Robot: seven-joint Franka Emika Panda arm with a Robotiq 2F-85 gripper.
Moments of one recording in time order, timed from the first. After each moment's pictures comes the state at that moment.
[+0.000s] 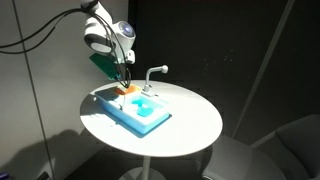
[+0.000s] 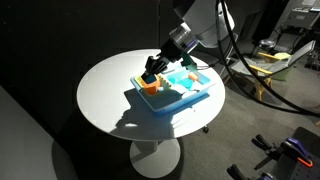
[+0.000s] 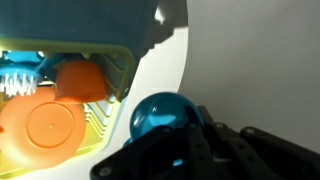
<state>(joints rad) 0.06 0.42 0.17 -1.85 1.09 2.48 -0.79</state>
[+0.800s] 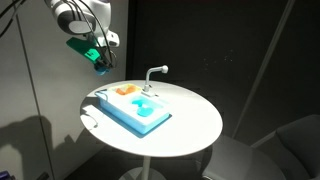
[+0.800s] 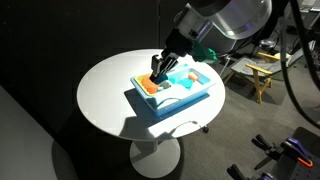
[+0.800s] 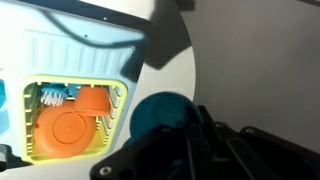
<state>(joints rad) 0.15 0.17 0.17 -2.08 0.69 2.57 -0.40</state>
